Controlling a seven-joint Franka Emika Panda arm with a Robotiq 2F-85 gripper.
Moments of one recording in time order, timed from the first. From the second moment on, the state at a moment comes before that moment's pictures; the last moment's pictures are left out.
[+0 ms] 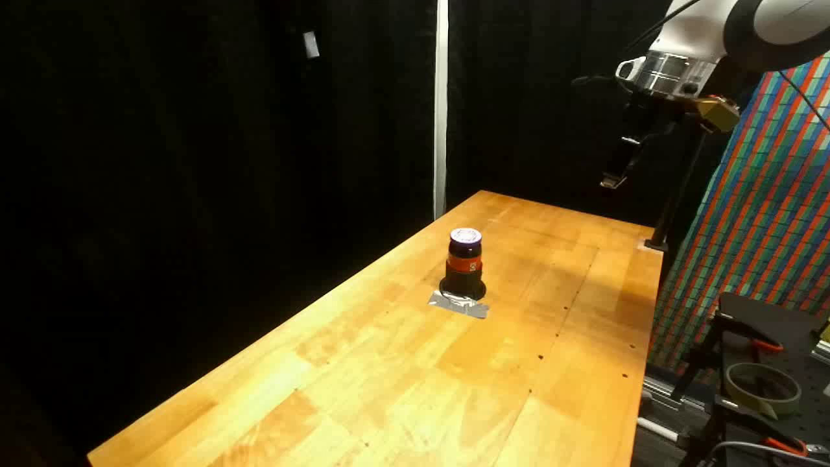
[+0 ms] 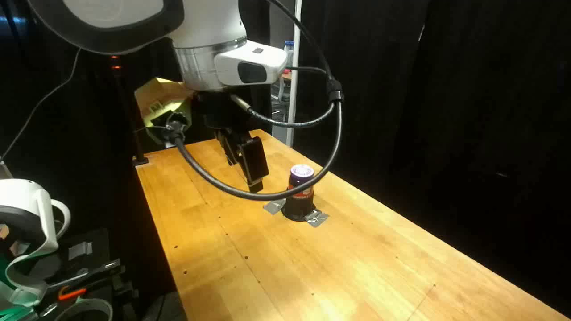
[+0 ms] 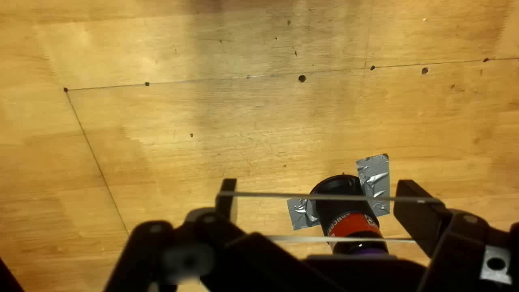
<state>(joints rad) 0.02 -0.36 -0.04 -2.62 0.04 2.48 -0.06</state>
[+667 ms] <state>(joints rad) 0.02 -0.29 -0.01 -2.50 0.03 2.32 -0.06</state>
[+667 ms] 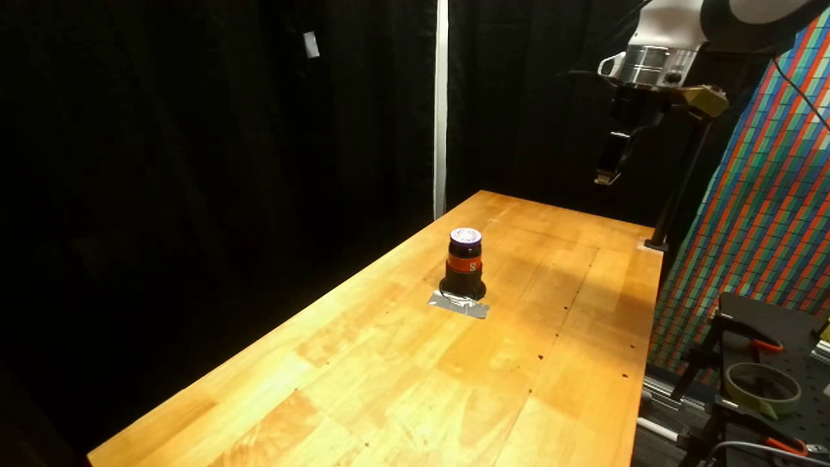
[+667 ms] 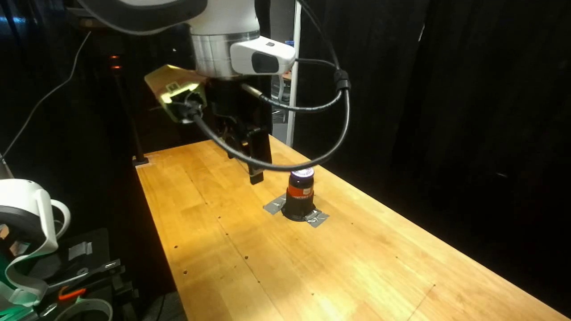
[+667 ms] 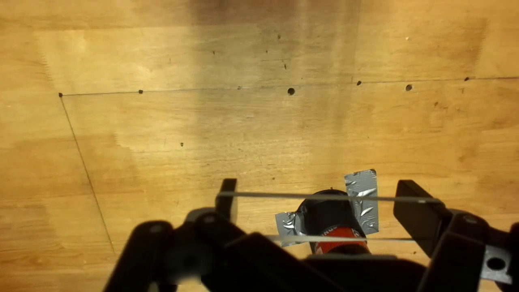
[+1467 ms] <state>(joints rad) 0.08 0.25 0.07 -1.84 -0.04 2.01 0.08</state>
